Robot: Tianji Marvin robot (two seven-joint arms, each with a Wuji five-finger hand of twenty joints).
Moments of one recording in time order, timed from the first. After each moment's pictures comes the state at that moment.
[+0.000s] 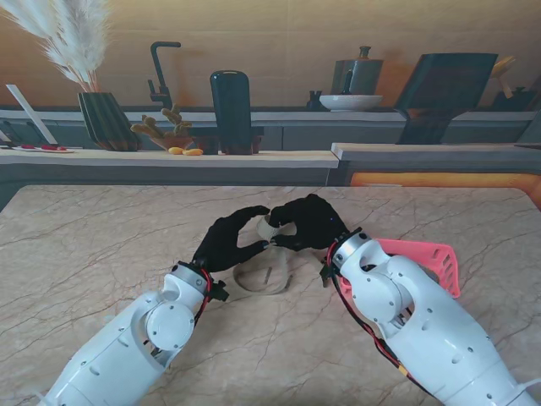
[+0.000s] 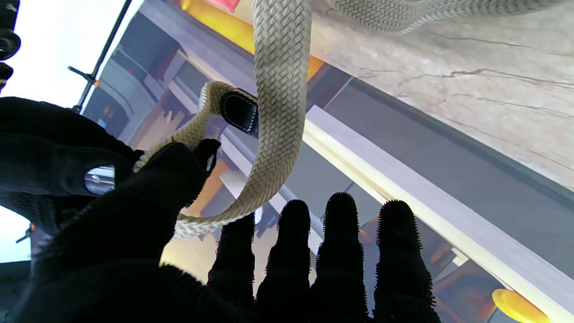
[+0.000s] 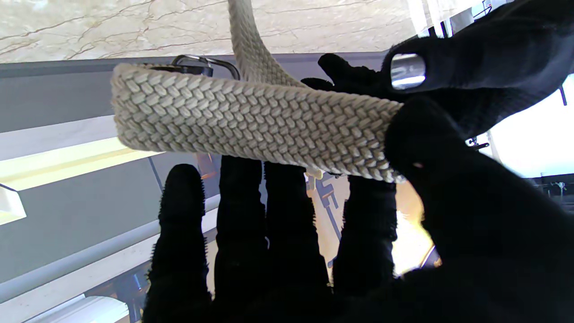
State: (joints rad) left arm 1.34 -1.19 -0.95 -1.37 0.53 -0.26 0.34; right arm -1.32 -1.10 1.03 -1.58 -0.74 -0.17 -0.07; left_hand 0.70 -0.36 0.54 -0.05 0.27 0.04 0.44 0.46 0.42 0.14 0.29 0.36 0.40 0.18 0.29 0.47 0.12 0.24 0.65 0.54; right_hand 0.57 -0.65 0.90 -0.23 0.81 -0.33 0.97 0.42 0.93 0.07 0.63 0.43 0.71 0.08 0.61 0.56 0.31 0.20 0.82 0.59
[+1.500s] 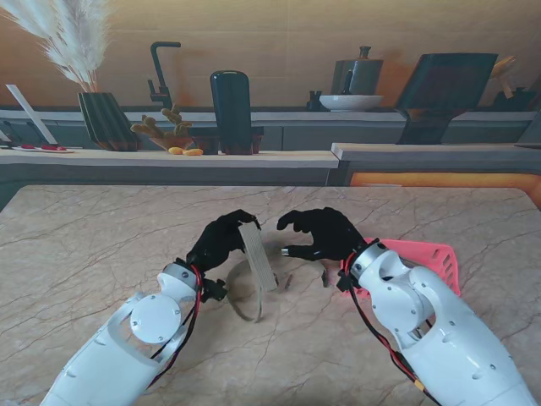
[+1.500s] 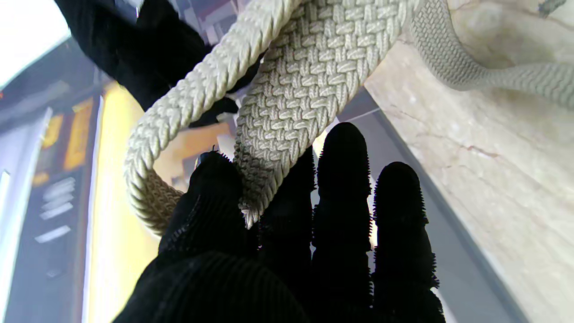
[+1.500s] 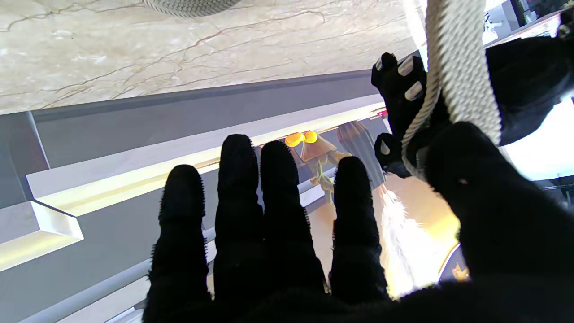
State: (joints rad) left arm 1.42 -1.21 -1.06 -1.47 0.07 -0.22 0.13; right arm -1.43 -1.09 1.15 -1.62 -0.72 -0.23 0.02; left_hand 1.20 -0.13 -0.02 -0.06 0.59 0.08 0.90 0.66 1.05 0.12 0.82 0.82 0.93 0.21 0.93 0.78 0.38 0.27 1.15 0.58; right_hand 0.38 -0.53 0.81 -0.13 0.49 -0.16 0.58 0.54 0.76 0.12 0.55 0.41 0.67 0.10 0.54 0.56 0.31 0.20 0.82 0.59
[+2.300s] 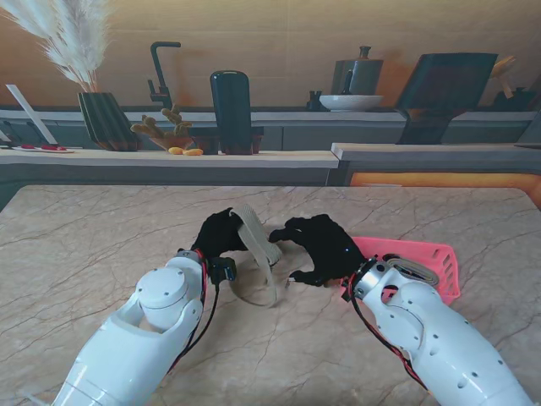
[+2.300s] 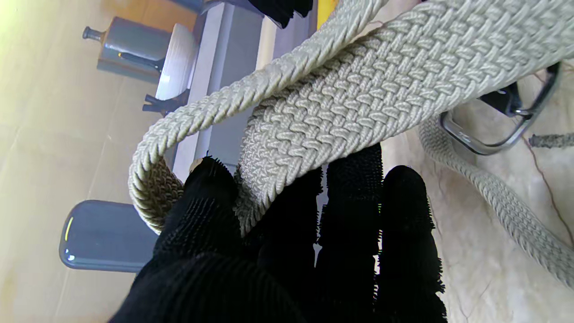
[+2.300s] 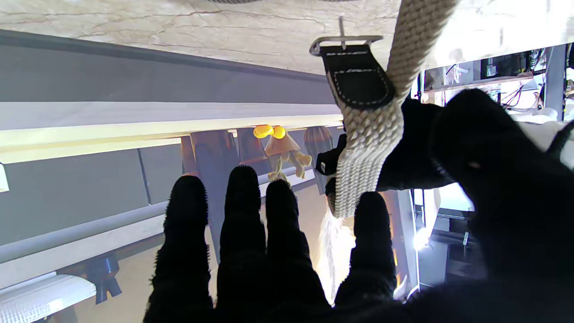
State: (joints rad) left arm 1.39 -1.30 -1.10 -1.53 -0.49 0.19 0.24; right arm -1.42 -1.07 1.09 -1.46 -1.04 -0.44 -0.34; left_hand 1.17 -0.09 -0.02 -0.06 0.63 0.19 0.98 0.71 1.10 0.16 0.93 0.79 0.94 0.29 1.04 0.72 0.35 0.32 1.25 0.61; right_hand 0.39 -0.75 0.95 -0.13 0.14 -0.34 0.69 0.50 0.39 0.12 0.55 0.36 0.49 0.06 0.37 0.42 0.23 0.16 0.76 0.61
